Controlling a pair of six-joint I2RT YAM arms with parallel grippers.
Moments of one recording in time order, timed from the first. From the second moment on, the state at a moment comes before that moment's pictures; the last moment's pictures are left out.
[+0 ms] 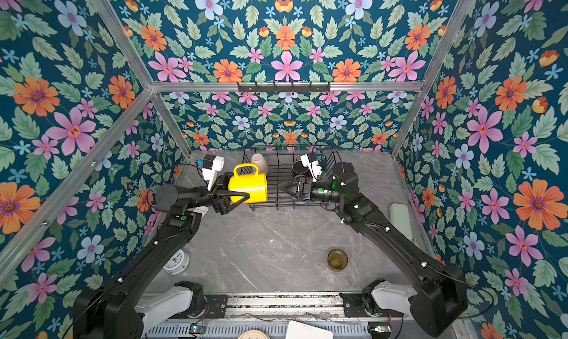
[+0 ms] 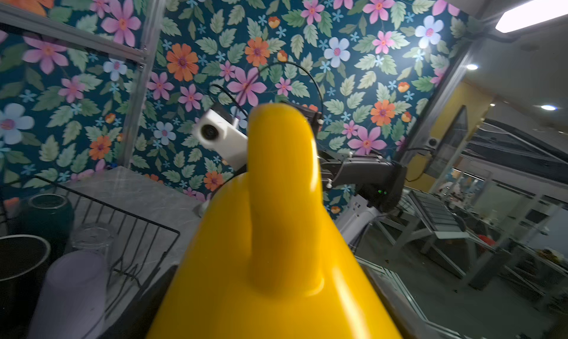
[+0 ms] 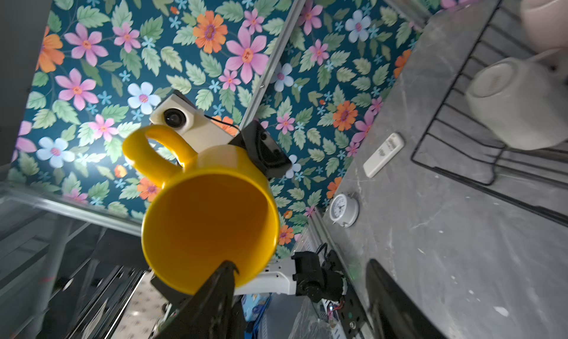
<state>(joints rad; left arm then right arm) -0.27 1.08 0.85 0.66 1.14 -0.75 0.50 1.17 1.03 0.02 -0.76 0.92</state>
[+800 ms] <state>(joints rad) -0.30 1.33 1.28 -0.34 0.55 -0.33 0.06 1.28 1.05 -0.61 -0.30 0.46</state>
